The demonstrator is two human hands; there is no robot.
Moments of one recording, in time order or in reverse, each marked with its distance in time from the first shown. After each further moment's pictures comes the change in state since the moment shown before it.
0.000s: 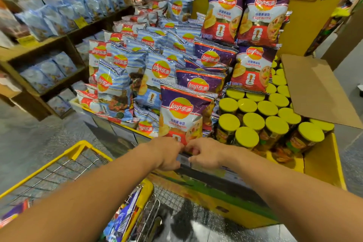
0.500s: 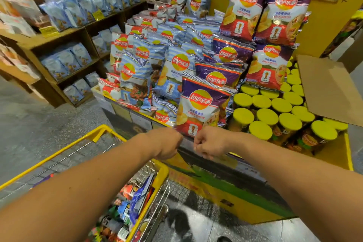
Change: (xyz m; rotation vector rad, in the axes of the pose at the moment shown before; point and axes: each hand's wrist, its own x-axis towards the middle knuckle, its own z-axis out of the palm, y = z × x) left_hand -0.054 -0.026 0.011 -0.063 0.059 -0.056; right_hand -0.008 -0.044 0.002 -0.001 -0.093 0.037
